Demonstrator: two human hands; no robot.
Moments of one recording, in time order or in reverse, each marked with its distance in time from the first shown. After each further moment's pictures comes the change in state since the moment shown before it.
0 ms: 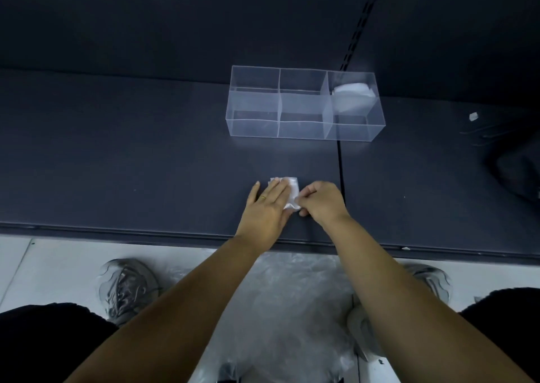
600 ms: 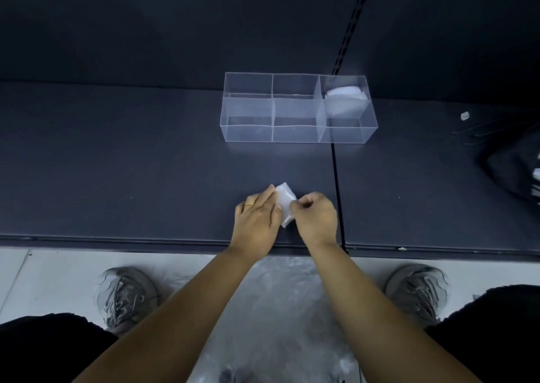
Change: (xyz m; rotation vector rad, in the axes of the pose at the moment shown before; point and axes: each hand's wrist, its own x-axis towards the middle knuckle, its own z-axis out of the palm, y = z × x) left_hand -0.011 0.006 -0.008 -0.249 0.011 -0.250; right_hand -0.028 0.006 0.021 0.074 0.278 -0.023
